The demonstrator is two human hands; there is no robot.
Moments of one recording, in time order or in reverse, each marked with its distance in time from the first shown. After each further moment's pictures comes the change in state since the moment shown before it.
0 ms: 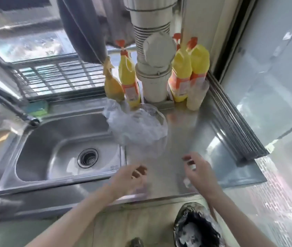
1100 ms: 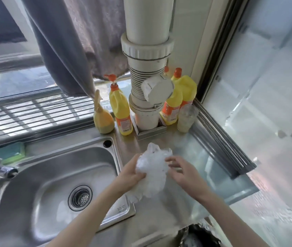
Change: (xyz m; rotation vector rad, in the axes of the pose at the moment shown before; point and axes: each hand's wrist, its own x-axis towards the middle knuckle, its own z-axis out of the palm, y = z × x) left_hand 0.081 0.023 -0.107 -0.384 -0.148 0.188; right_hand 0.059 -0.126 0.010 0.221 -0.096 0.093
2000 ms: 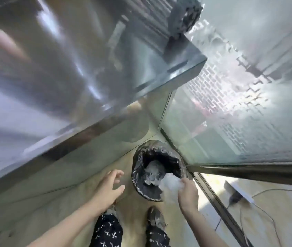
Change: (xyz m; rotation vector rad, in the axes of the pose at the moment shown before) left_hand -0.022 -0.331 0.291 0.486 -0.164 -0.446; right_hand -0.211 0.520 0.036 -0.172 0.423 0.864
